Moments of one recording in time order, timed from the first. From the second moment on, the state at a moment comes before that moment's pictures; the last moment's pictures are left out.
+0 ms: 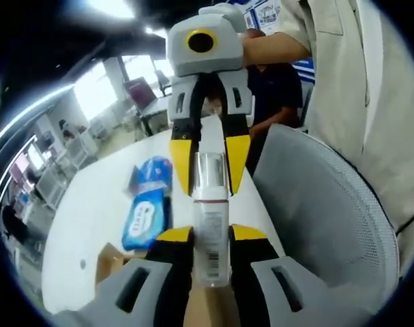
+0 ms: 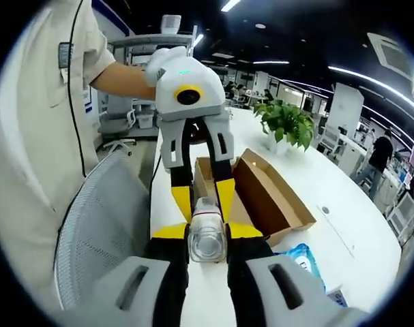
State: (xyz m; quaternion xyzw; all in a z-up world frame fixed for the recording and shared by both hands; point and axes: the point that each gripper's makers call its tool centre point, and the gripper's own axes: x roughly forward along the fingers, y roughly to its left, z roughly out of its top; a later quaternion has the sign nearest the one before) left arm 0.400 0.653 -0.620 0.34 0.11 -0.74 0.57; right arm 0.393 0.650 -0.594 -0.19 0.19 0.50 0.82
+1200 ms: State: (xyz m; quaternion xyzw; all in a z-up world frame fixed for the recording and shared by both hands) left arm 0.461 0.681 -0.620 0.25 0.15 -0.65 0.70; right arm 0.455 0.576 -0.595 -0.27 0.24 0.48 0.80
